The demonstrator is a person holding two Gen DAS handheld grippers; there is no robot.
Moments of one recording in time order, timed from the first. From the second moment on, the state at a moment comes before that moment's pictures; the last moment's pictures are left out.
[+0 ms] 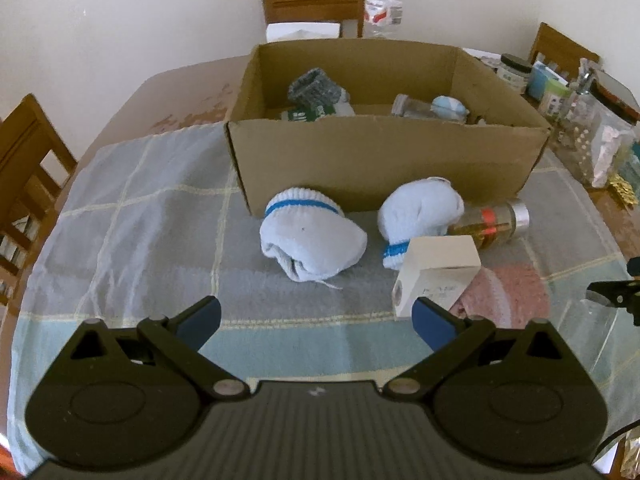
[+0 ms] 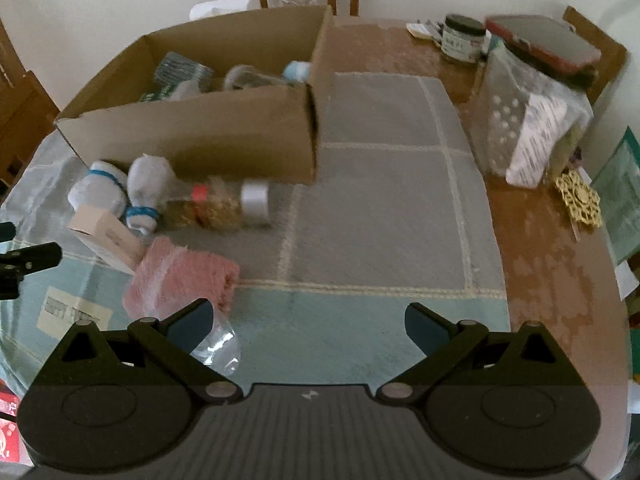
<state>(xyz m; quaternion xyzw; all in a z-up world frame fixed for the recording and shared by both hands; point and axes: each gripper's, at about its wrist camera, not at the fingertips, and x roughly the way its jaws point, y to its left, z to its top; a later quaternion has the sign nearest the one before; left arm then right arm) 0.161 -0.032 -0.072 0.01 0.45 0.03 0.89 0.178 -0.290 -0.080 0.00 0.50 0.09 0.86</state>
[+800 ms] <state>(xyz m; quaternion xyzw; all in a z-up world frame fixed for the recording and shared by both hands) 0.163 -0.015 -0.090 0.04 0.48 -0.06 0.87 0.134 -0.241 -0.084 -0.20 0.48 0.30 0.80</state>
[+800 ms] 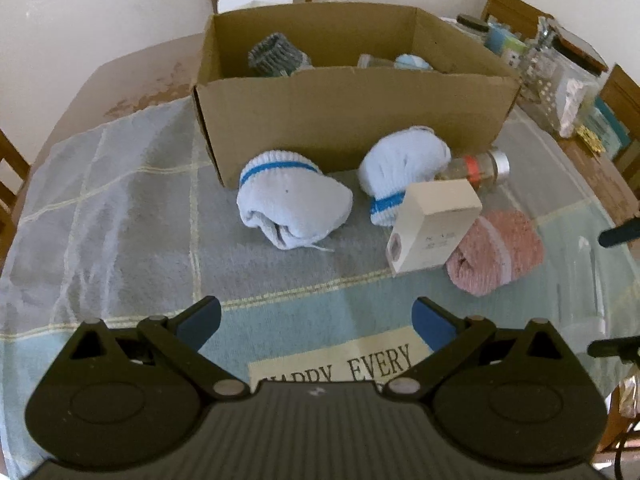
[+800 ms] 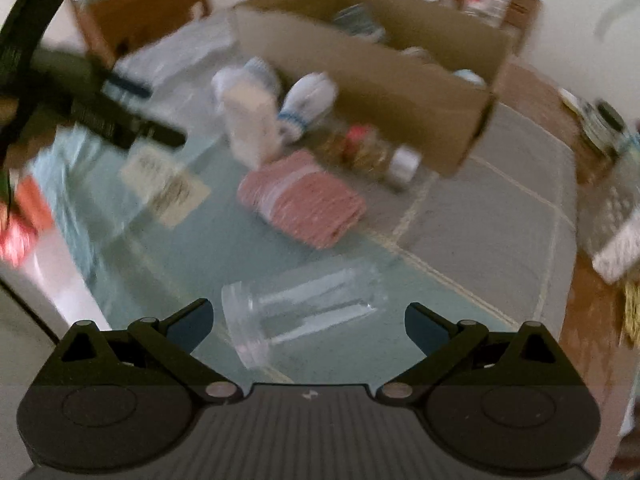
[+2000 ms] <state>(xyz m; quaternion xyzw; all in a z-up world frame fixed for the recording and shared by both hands) 0.253 -0.009 -0.130 0.08 0.46 -0.11 0.88 0.161 -0.229 -0.112 -0.18 0.51 0.24 0.81</state>
